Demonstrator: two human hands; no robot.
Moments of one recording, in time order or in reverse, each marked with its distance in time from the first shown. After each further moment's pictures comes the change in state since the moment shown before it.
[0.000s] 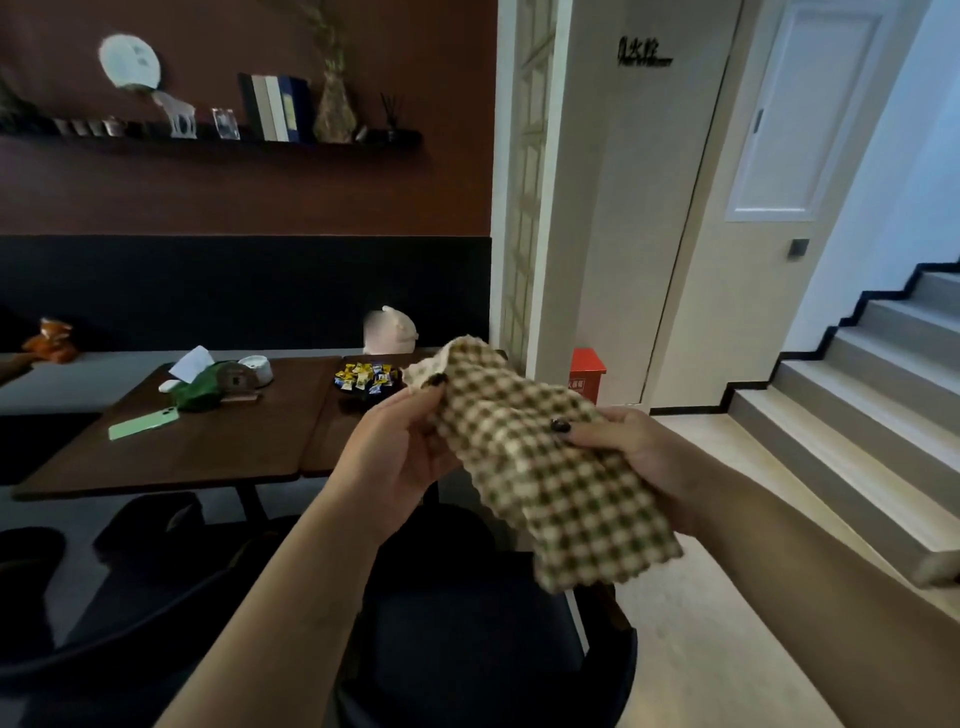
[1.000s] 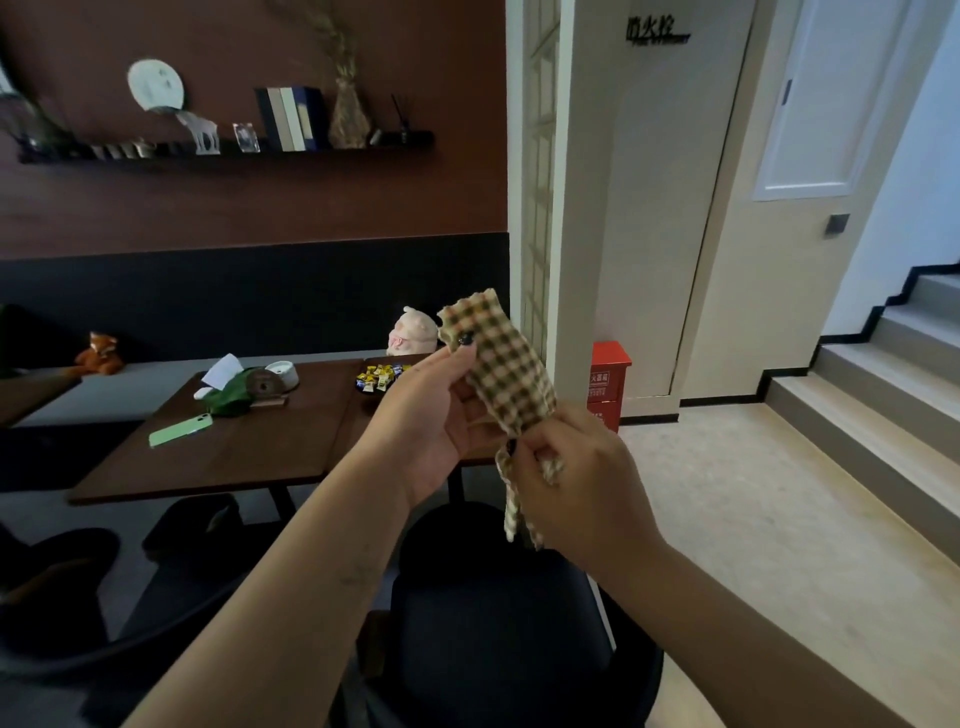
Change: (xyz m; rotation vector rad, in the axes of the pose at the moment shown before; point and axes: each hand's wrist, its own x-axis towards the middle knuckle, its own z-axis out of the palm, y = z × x) left_hand 0.002 0.018 0.048 0.103 -0.041 -0.029; right_hand 0.014 0.041 0.048 -0.998 0.644 -0.837
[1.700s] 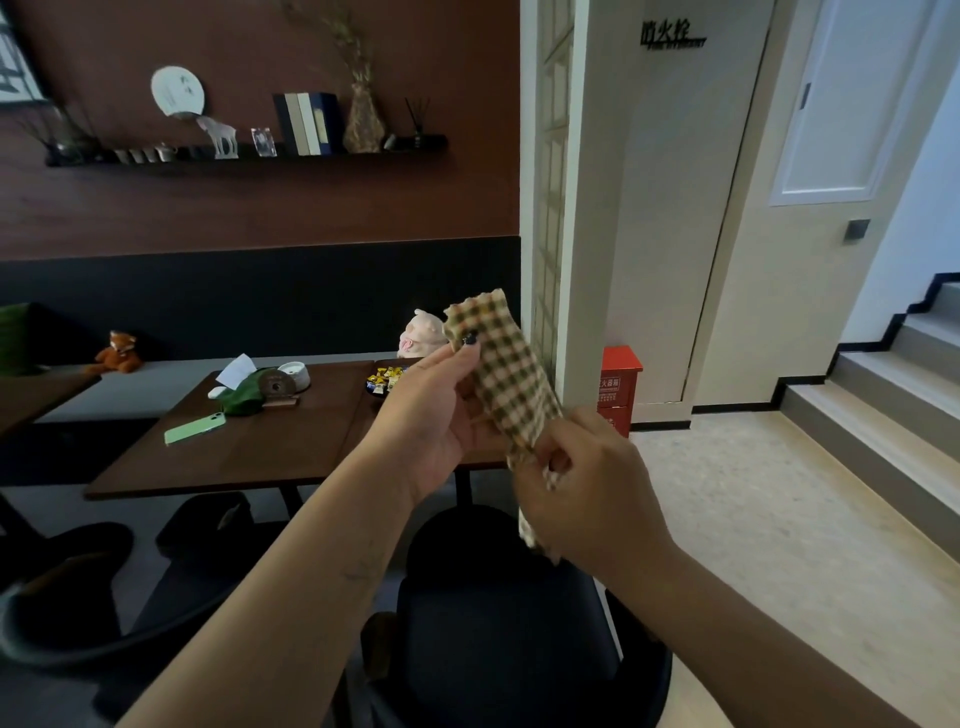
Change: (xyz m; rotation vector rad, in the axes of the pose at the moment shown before) left_hand -0.002 0.006 0.004 0.005 0.030 0.031; right_hand 0.002 0.002 -0.001 0.016 -0.034 0.015
